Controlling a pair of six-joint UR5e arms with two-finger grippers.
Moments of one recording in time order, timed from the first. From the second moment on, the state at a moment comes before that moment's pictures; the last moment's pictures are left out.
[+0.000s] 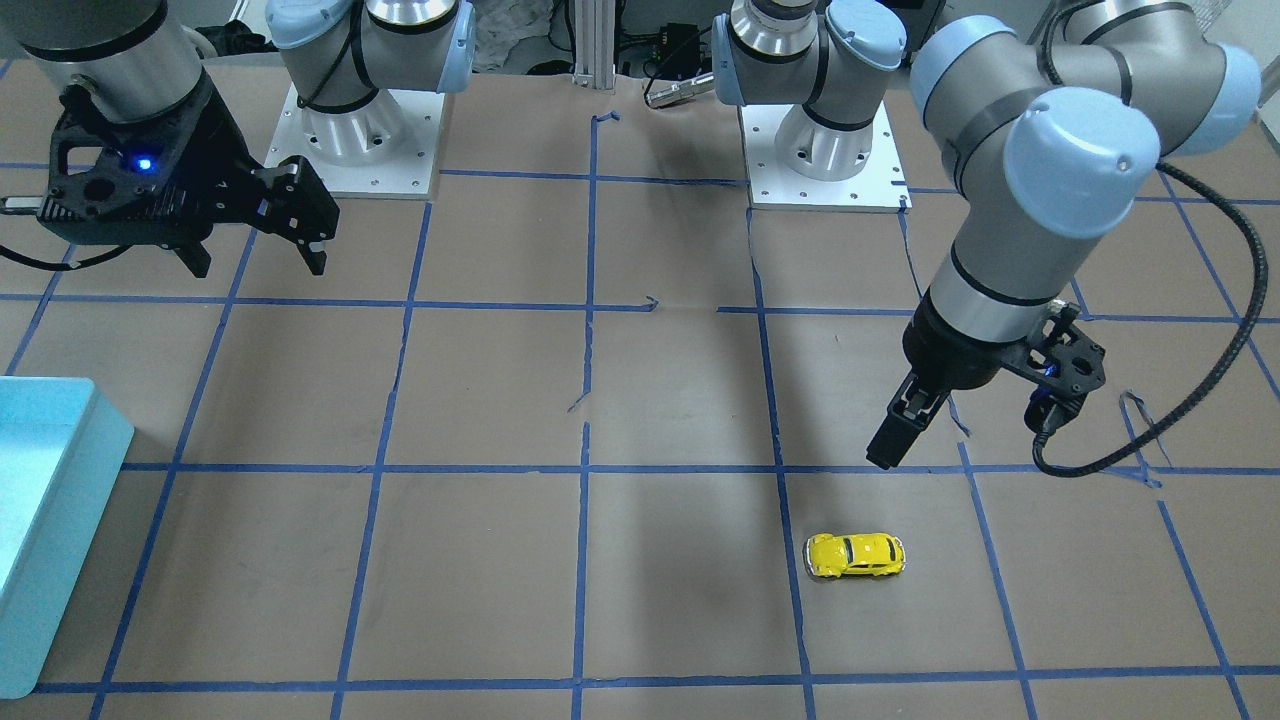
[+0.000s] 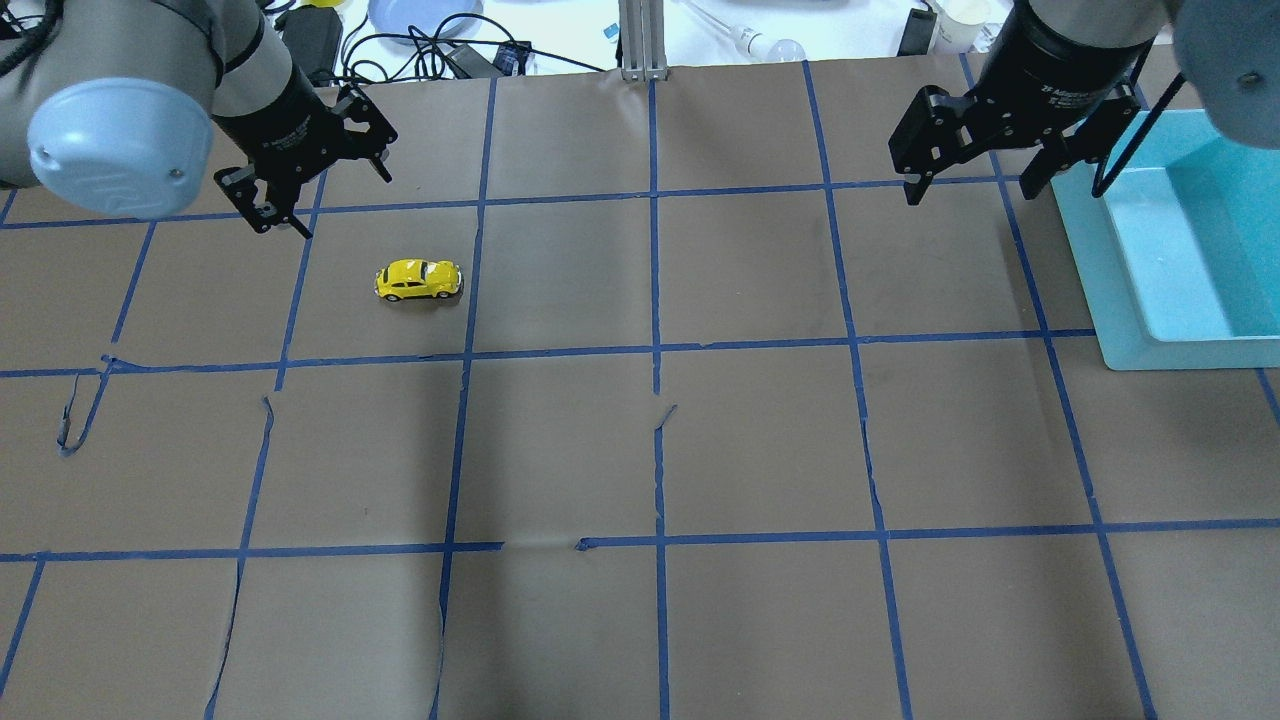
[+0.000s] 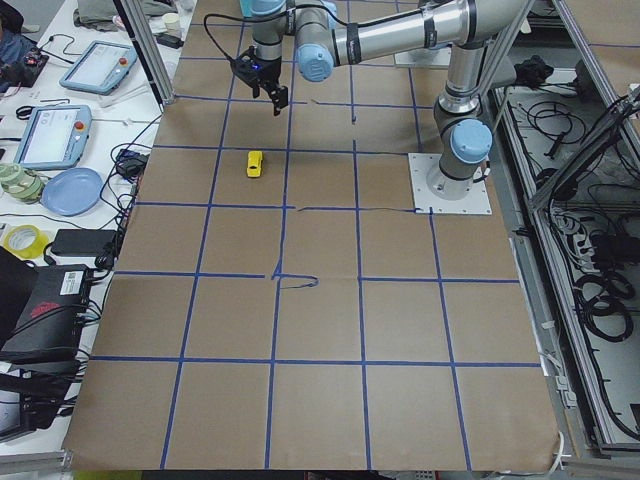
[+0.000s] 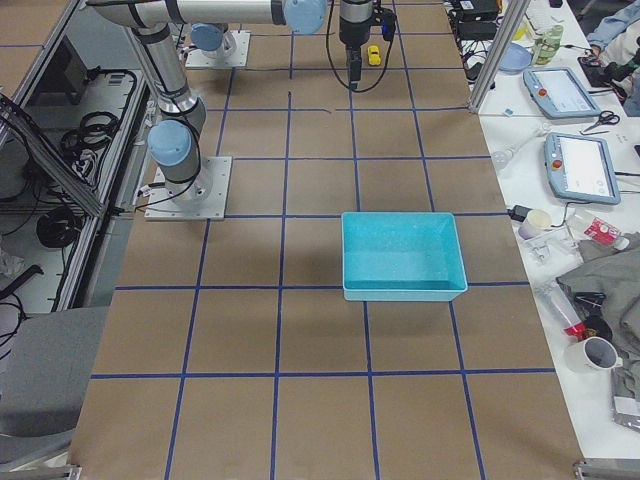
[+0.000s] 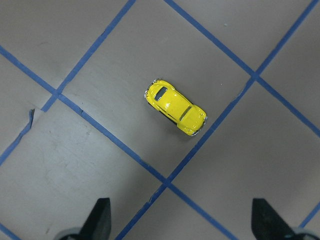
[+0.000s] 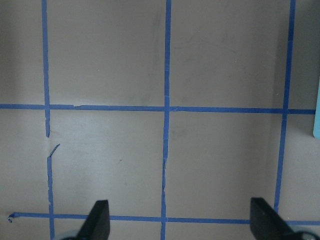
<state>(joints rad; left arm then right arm) -1.50 -1.79 -1.65 -1.18 1.58 -0.92 1.52 -1.56 1.53 -1.58 -1.54 -0.08</state>
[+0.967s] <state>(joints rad) -1.47 -2.01 -1.68 -0.91 1.58 -1.37 1.52 -1.55 1.54 -1.58 -1.54 -0.10</state>
